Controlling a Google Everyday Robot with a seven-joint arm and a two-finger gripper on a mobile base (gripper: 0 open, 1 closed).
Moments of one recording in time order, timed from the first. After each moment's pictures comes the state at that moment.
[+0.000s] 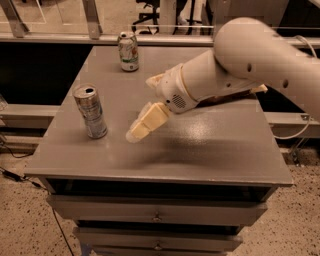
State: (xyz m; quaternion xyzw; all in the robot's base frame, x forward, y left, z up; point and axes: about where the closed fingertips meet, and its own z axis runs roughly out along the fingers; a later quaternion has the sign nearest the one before) arm 0.531 0.030 0.889 -0.56 0.70 0.25 0.37
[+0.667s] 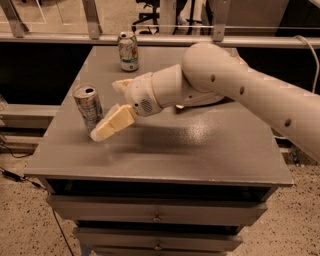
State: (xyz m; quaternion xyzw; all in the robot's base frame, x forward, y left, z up) arm 0.541 0.122 0.883 -0.55 0.63 0.37 0.41
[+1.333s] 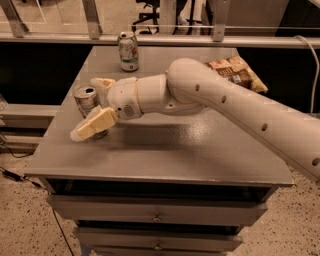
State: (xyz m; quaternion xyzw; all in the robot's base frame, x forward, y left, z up) arm 0.541 0.169 0.891 -0.54 0.56 0.42 0.46
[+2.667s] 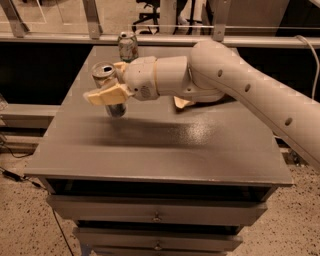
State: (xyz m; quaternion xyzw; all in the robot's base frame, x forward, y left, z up) arm 0.570 0.130 0.937 -0.54 0.54 0.38 0.52
